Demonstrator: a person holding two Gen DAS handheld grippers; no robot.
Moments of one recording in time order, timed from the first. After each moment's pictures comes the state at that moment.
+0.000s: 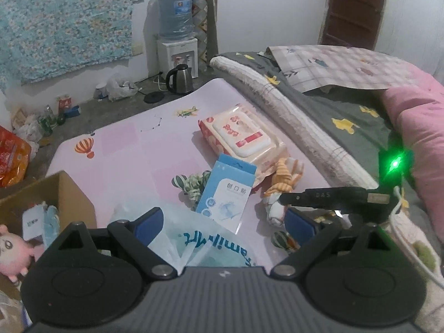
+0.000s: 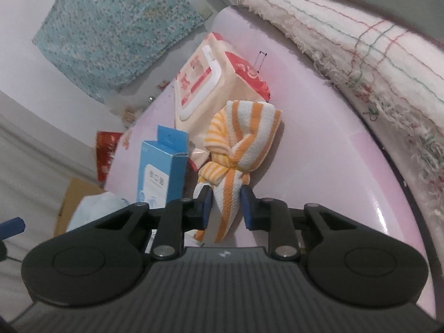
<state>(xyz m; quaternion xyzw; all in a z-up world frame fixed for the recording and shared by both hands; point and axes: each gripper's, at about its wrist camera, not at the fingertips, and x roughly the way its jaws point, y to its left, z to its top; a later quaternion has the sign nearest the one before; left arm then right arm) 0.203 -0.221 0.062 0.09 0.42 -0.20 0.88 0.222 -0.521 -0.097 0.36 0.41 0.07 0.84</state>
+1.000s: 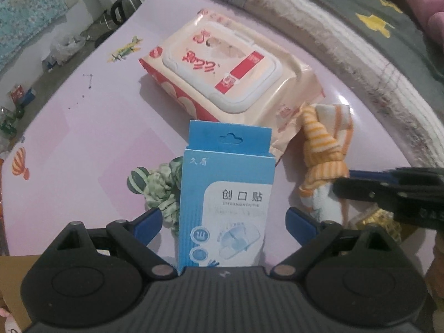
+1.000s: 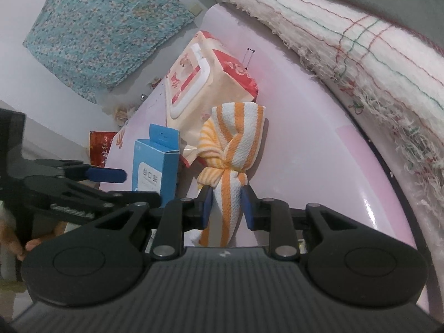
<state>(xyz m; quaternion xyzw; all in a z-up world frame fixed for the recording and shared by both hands) 0.350 -0.312 -0.069 0.24 0.57 -0.24 0.75 0.220 -0.525 -0.100 0.36 0.43 0.05 0.82</state>
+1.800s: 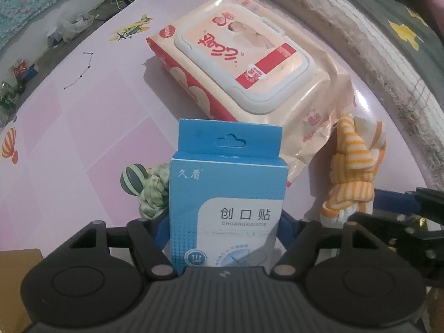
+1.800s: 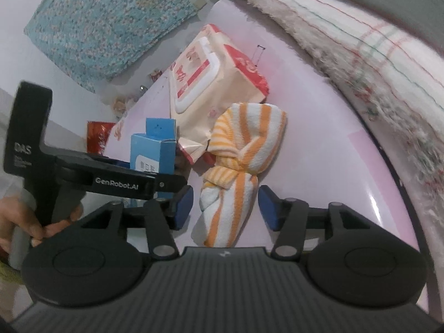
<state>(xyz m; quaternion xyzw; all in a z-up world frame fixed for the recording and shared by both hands) 0.372 -0.311 -0.091 0.20 0.60 -0.21 0.75 0.232 -0.512 -0.094 0.33 0.45 0.05 0.83</state>
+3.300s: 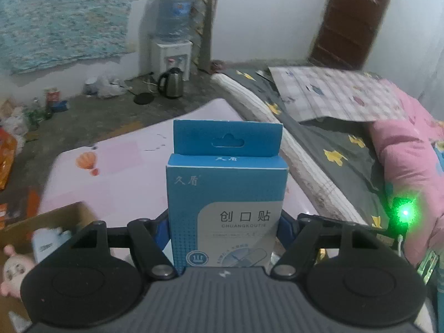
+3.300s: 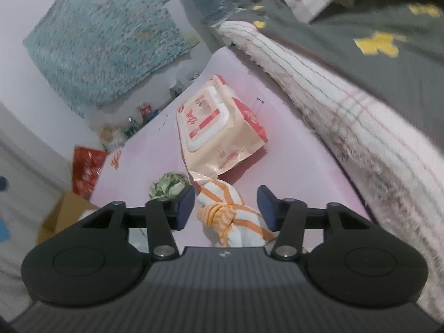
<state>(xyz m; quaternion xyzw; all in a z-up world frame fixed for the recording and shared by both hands) 0.256 -0.166 0.125 0.03 0.43 -0.23 0.87 0.200 -0.502 -0.039 0.28 0.38 0.00 0.88</state>
